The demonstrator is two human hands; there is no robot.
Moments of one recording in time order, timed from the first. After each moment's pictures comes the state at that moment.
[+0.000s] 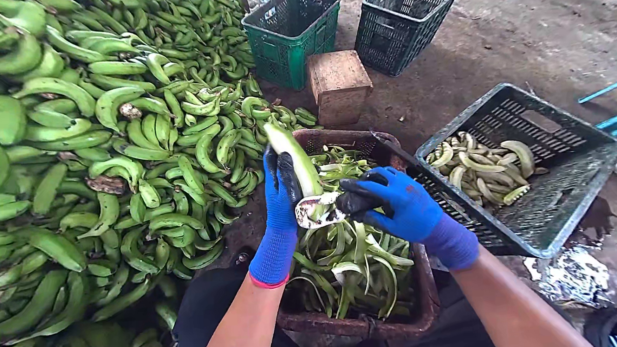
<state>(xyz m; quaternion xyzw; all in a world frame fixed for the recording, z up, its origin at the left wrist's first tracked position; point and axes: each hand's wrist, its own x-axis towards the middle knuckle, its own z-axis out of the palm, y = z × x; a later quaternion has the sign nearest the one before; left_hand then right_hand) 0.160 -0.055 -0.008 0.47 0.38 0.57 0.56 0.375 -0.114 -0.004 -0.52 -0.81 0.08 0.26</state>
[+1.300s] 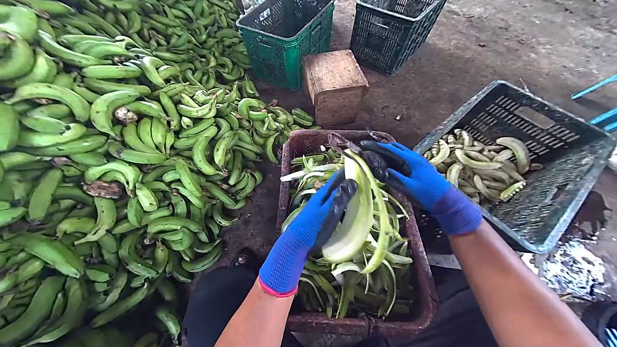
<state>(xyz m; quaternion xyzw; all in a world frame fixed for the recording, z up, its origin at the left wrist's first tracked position) 0.173 -0.070 0.004 0.64 0.33 0.30 0.63 0.412 -0.091 0.003 -0.59 -0.72 0.19 0.31</state>
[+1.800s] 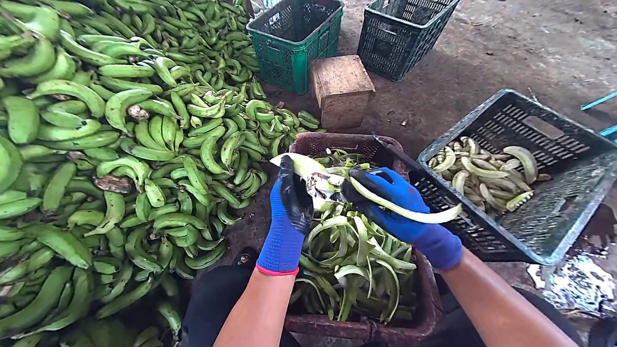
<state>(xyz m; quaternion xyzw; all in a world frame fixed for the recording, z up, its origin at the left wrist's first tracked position) 0.173 -0.041 -0.023 0.22 0.32 0.60 0.70 0.369 -0.110 -0.026 -0.55 -0.75 0.08 0.35</state>
